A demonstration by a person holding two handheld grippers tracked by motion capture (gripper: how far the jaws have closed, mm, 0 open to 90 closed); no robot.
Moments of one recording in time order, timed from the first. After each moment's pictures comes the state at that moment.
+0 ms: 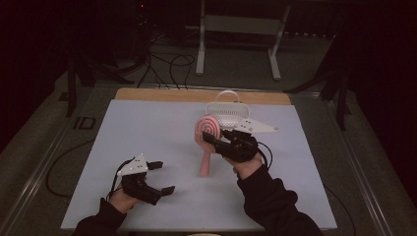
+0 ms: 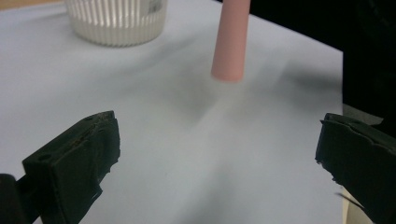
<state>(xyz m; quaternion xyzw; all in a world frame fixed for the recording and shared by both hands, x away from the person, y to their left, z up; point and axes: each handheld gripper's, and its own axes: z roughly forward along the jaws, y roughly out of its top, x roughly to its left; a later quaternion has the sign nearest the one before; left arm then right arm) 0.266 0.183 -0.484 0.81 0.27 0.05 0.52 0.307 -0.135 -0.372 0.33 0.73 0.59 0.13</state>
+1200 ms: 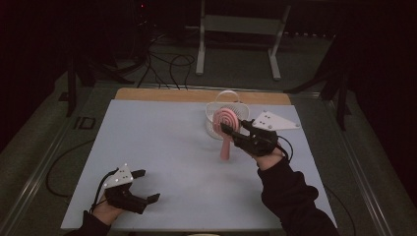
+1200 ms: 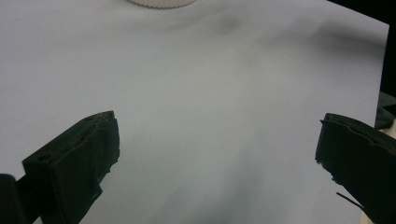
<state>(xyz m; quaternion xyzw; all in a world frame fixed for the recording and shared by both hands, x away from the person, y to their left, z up) 0.242 0.218 -0.498 0.81 0.31 0.09 0.48 0.313 -0.177 -0.350 0.27 0.74 0.58 0.22</state>
